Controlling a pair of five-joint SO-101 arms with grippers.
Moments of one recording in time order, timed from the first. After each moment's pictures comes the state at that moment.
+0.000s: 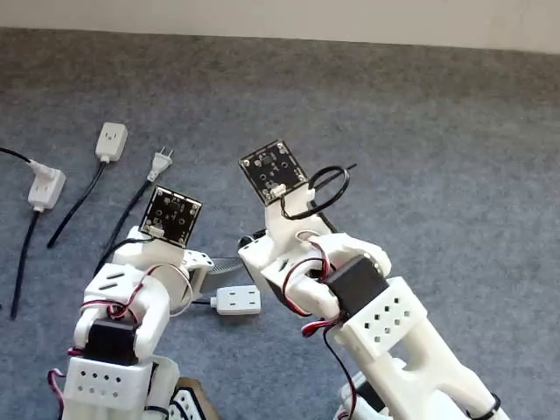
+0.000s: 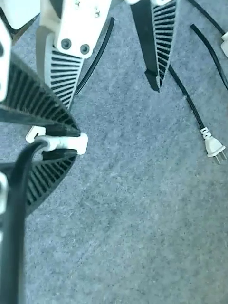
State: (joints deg) left arm 0.5 -84.1 73.3 54.0 -8.0; right arm -44.5 -41.1 34.9 66.2 -2.9
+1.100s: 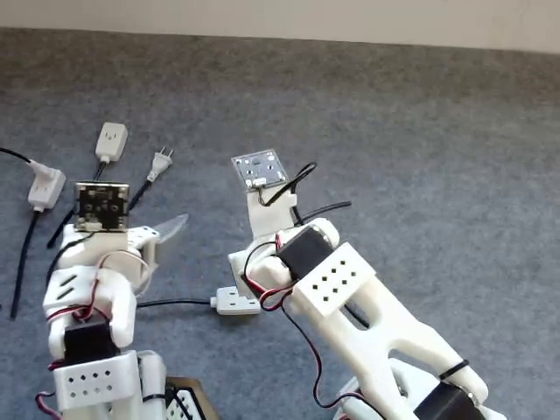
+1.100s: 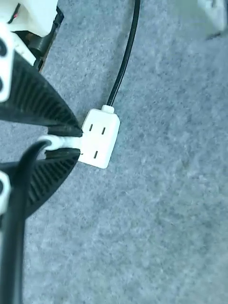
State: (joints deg) left arm -17.5 -84.2 75.1 44.5 -8.0; right arm -47.5 -27.1 29.4 74.2 -21.9
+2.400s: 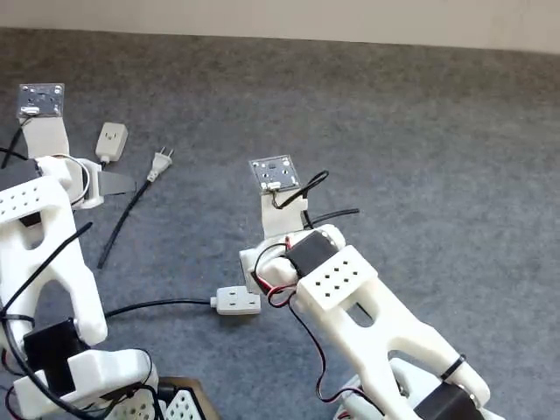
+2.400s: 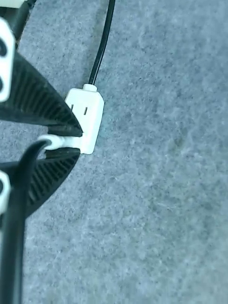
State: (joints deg) left arm -31.1 -7.4 20.6 55.4 -11.2; right arm -43.8 -27.1 39.1 63.3 -22.2
